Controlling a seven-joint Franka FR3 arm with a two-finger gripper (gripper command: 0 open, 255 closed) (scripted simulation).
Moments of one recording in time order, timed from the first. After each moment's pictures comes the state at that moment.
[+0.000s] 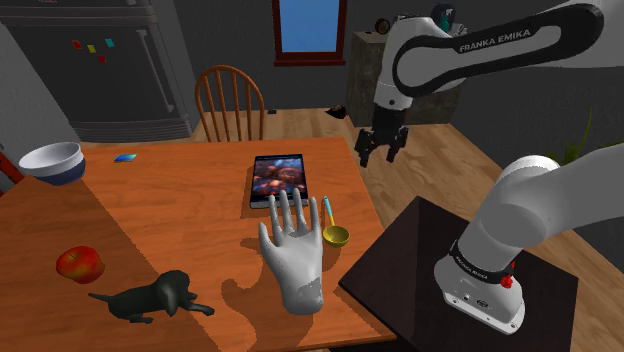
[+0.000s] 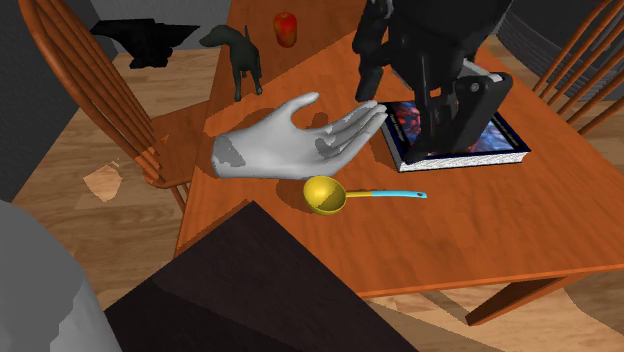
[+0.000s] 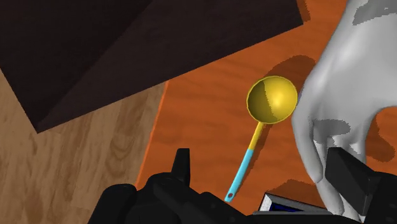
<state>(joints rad) -0.02 -0.72 0.03 -2.72 0.18 1.95 0.30</state>
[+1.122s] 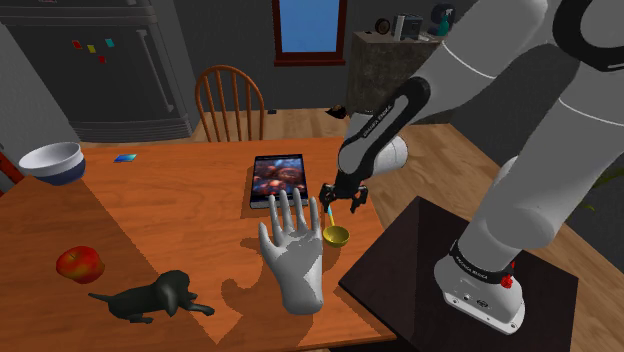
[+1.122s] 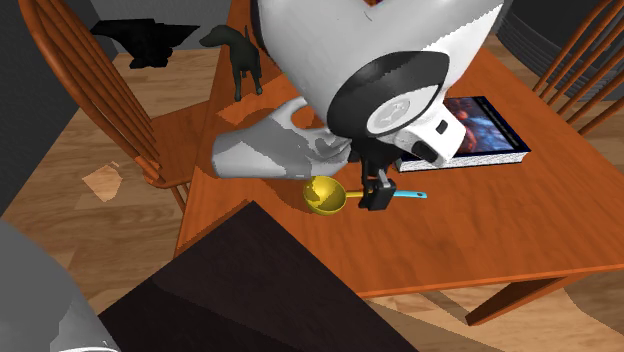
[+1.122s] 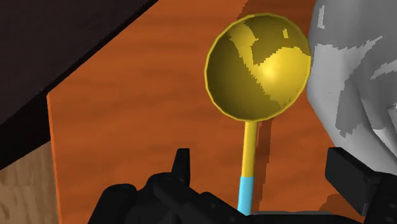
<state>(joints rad) 0.09 -0.05 0.14 -2.78 0.51 2.77 0.42</state>
